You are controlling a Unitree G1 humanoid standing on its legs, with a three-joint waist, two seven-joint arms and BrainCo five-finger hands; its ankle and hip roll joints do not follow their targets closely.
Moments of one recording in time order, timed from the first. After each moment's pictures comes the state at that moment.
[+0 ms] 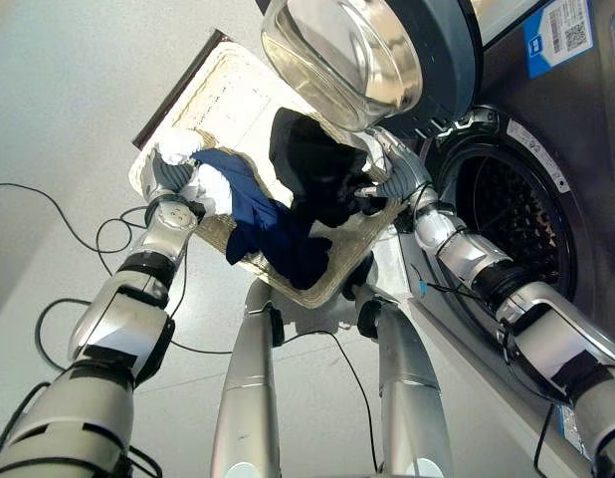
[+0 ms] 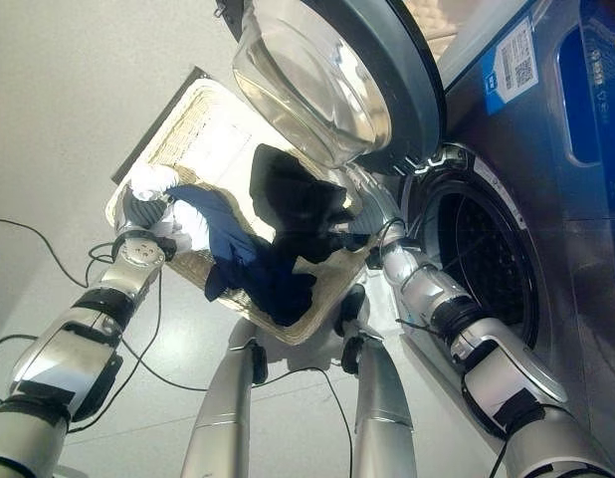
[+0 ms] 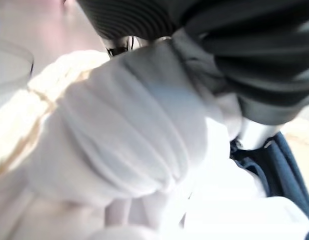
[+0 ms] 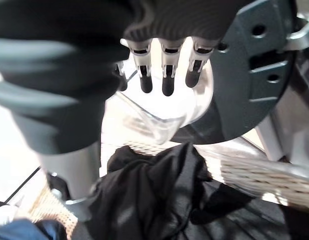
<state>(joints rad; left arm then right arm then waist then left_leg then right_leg) -0.99 0.56 -0.34 1.03 -0.31 -0.18 0.47 -0.97 -0.55 0.67 0.70 -0.16 -0.25 -0.43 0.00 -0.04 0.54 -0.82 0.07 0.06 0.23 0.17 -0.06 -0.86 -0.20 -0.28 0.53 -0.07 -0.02</state>
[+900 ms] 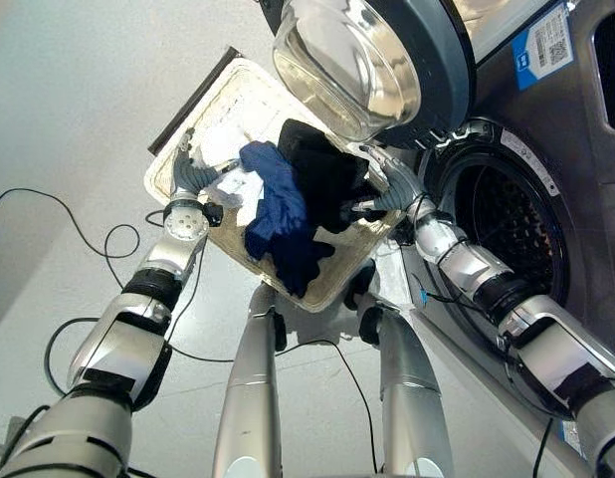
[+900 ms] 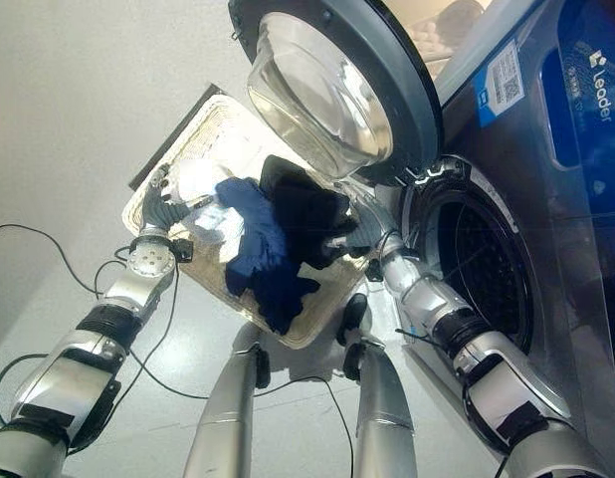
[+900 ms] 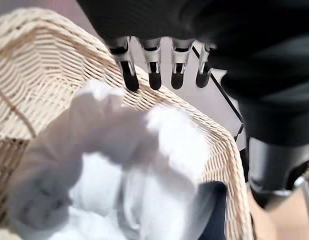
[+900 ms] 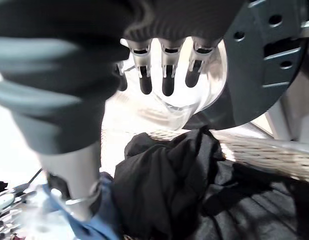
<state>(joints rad) -0.93 0.56 -0.34 0.89 -0.22 -0.16 0.41 -0.90 -0.56 0.63 0.63 -0.16 -0.23 -0.34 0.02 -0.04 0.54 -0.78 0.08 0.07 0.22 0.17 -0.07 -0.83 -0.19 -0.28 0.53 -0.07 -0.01</state>
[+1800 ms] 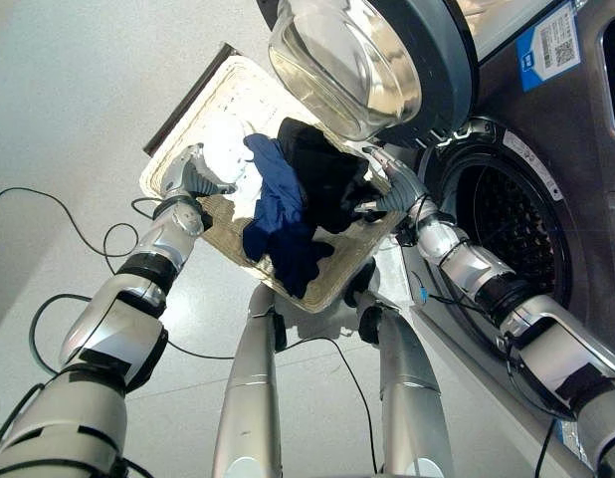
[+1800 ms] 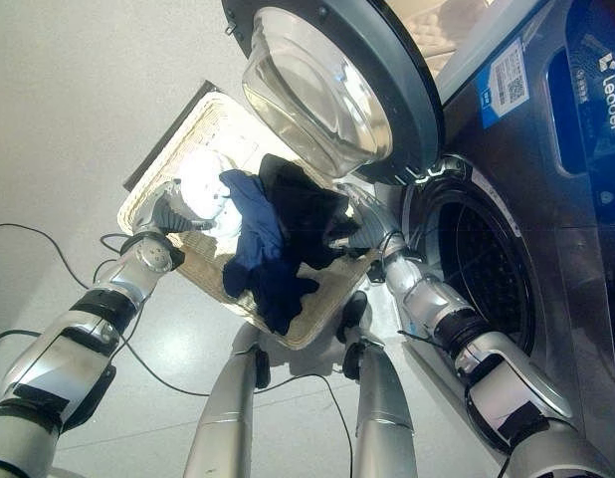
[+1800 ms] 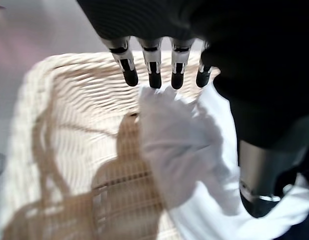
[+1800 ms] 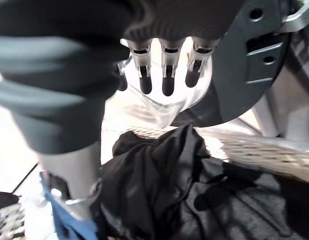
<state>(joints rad) -1.04 0.60 -0.53 1.06 0.11 0.08 0.32 -0.90 -0.56 0.64 0.67 -0.14 -0.24 -0.36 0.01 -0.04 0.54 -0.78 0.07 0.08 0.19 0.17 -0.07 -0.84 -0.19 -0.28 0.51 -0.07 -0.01</state>
